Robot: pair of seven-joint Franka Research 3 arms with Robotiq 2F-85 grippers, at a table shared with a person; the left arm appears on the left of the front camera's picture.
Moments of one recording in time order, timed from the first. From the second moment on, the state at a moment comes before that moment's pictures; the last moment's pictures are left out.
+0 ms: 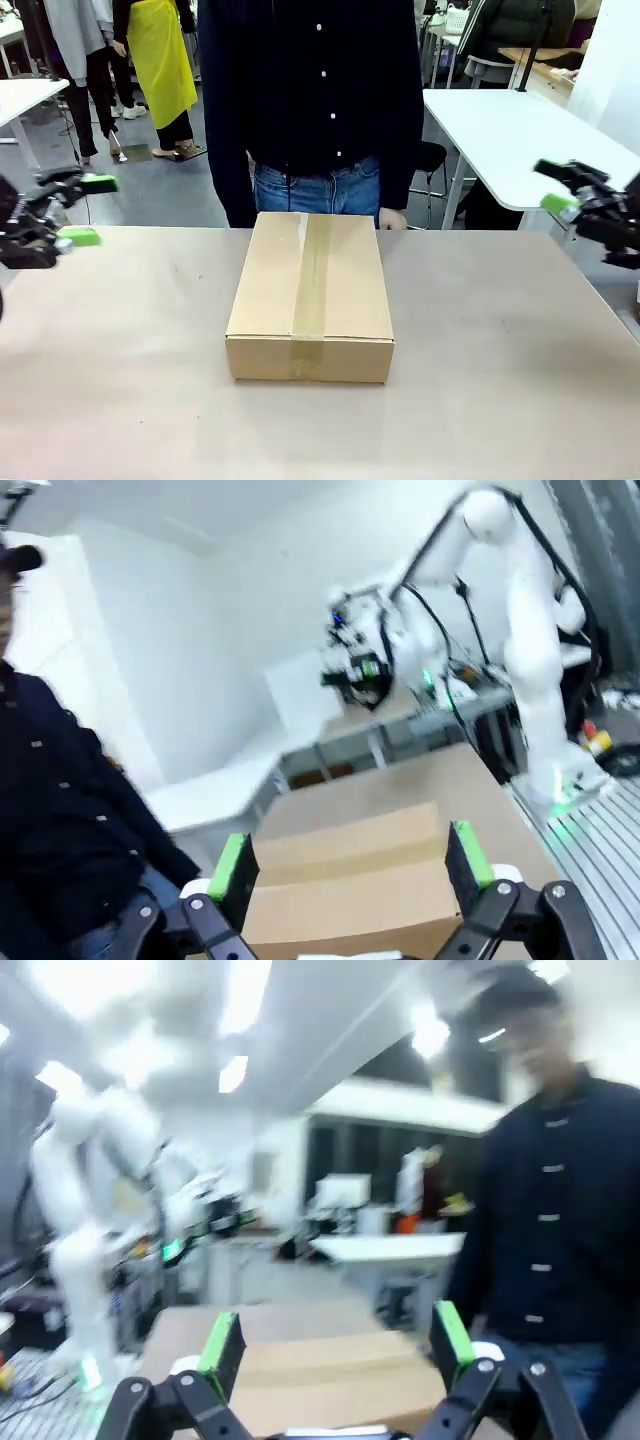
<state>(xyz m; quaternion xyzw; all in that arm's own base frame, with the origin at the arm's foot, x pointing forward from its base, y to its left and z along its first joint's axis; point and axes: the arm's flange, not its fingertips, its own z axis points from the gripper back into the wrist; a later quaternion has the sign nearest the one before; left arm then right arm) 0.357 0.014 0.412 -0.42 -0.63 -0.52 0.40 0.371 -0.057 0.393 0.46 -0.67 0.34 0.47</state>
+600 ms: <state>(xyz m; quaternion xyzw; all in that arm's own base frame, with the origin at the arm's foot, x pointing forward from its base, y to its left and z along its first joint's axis) 0.360 -0.016 0.419 -0.42 -0.60 -0.56 0.40 0.368 -0.013 0.406 0.48 -0.63 0.41 0.46</state>
